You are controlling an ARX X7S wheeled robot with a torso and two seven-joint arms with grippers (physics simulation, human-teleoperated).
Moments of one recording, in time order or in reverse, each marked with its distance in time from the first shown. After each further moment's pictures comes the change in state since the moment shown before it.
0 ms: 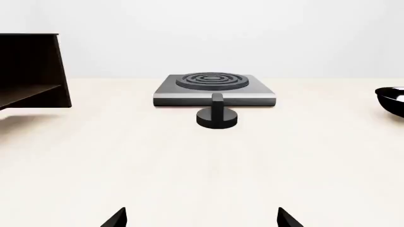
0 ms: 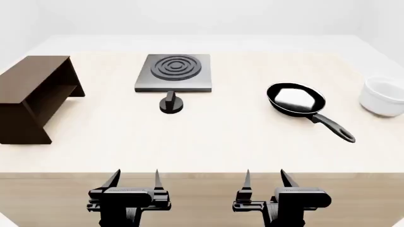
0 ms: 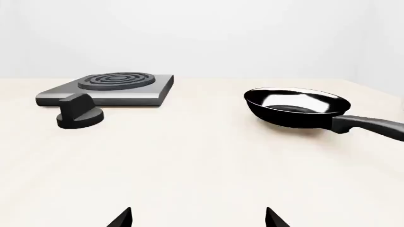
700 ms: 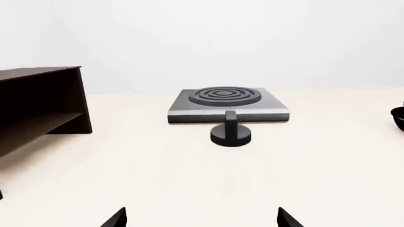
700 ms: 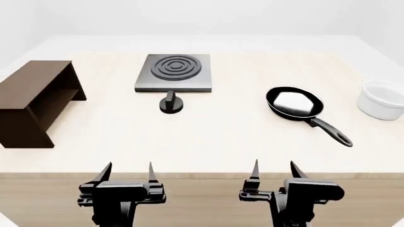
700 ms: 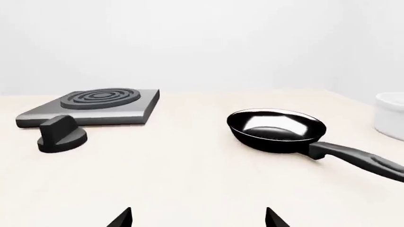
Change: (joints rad) left arm -0.004 -0.076 0.063 0.111 -0.037 -0.074 -0.112; right arm 0.021 0.068 -0.043 -0.121 0.079 0.106 0.107
